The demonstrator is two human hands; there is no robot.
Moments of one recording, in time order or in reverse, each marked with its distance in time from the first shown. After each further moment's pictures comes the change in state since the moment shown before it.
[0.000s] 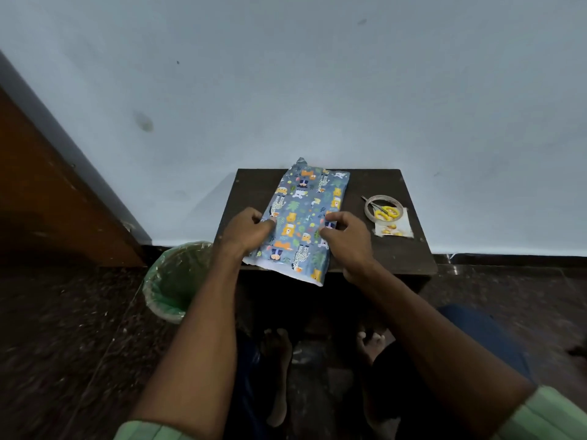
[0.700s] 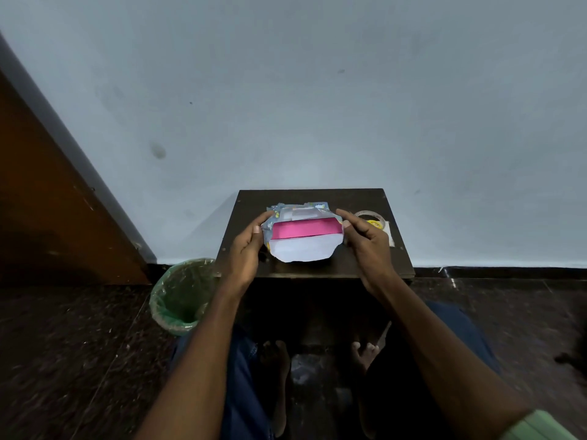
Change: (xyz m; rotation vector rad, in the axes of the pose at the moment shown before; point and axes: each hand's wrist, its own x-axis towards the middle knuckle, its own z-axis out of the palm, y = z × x) left_hand -0.090 0.016 -0.004 -0.560 0.017 0.359; right_hand -0.035 -0.010 -0.063 0.507 -0.127 -0.245
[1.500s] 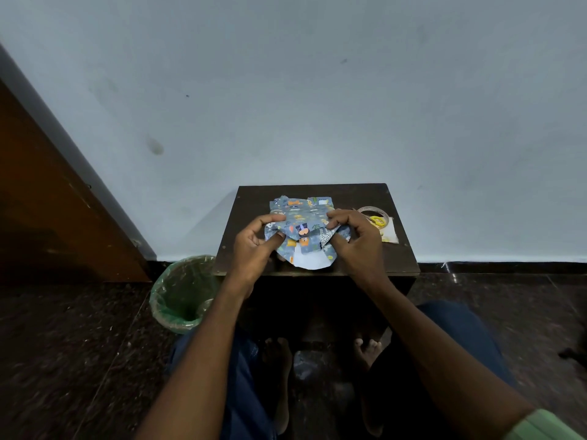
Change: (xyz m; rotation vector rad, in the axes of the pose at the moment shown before) left_hand -0.003 0.017 0.013 -0.044 0.050 -0.070; right_hand 0.002 0.012 0.012 -0.457 0.005 -0.427
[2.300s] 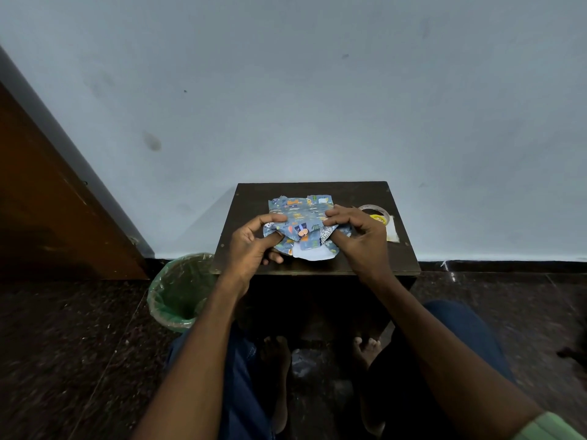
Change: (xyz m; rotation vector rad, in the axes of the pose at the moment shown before) left_hand 0.004 0.004 -0.005 -0.074 -0.064 -0.144; right_hand 0.008 0.000 -0.005 0.066 -0.025 -0.028
